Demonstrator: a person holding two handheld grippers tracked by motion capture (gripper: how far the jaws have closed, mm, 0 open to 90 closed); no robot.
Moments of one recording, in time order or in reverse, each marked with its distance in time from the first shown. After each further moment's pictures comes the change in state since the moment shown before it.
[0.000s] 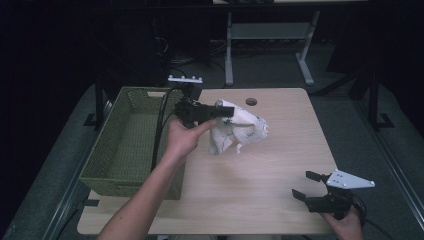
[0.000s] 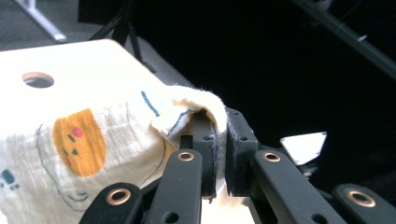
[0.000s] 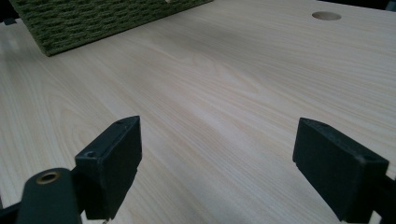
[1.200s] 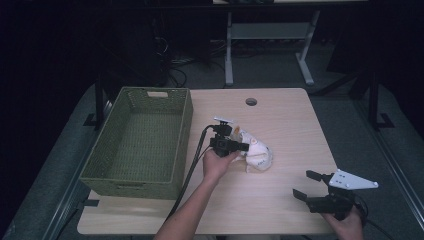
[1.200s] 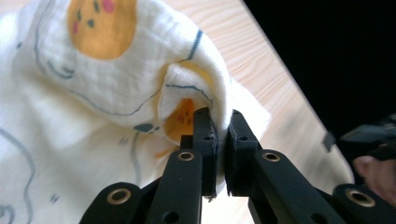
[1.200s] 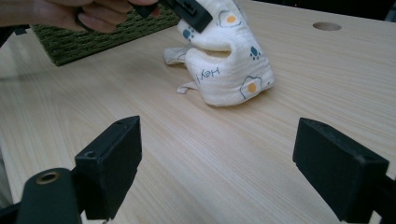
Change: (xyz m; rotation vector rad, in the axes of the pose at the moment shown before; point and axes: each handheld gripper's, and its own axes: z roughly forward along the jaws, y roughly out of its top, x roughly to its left) left arm 0.066 -0.101 0.127 0.160 0.136 -0.241; right arm 0.003 0.003 -0.004 -0.028 0.012 -0.002
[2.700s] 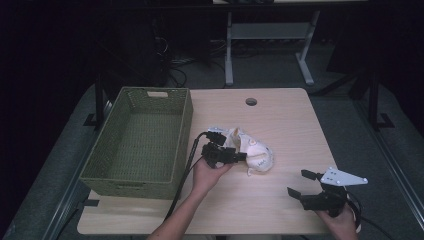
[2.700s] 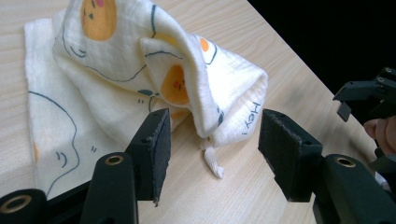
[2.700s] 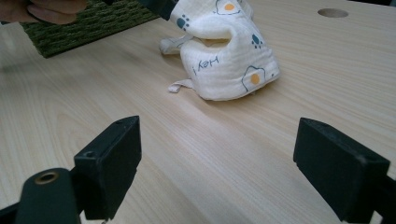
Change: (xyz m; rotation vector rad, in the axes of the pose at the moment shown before) left arm -0.013 -0.026 -0.033 -0.027 0.047 0.183; right arm 0.000 0.000 0.016 0.042 -0.009 0.006
